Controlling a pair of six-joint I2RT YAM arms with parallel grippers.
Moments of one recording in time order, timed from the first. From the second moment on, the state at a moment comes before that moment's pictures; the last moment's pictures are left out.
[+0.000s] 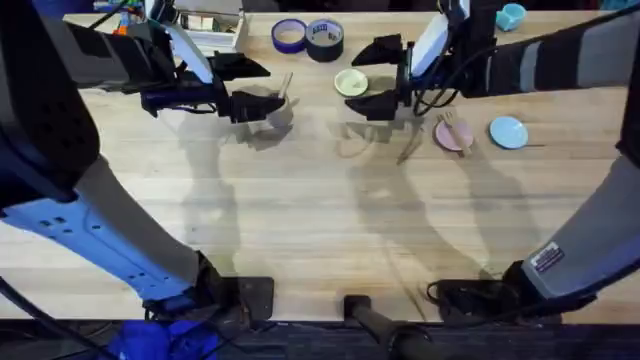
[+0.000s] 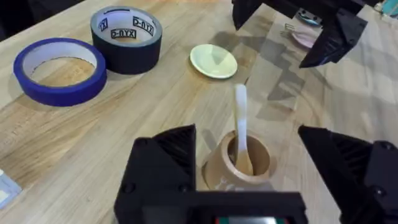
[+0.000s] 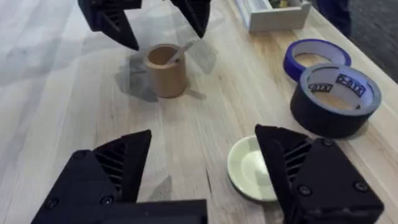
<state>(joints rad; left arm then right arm) 0.27 1.94 1.11 -0.46 1.29 1.02 0.14 2.00 1.09 0.23 -1.13 -0.65</state>
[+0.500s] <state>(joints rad) 0.27 1.86 1.20 -0.46 1.25 0.85 0.14 2.00 1.19 0.21 -0.95 -0.31</state>
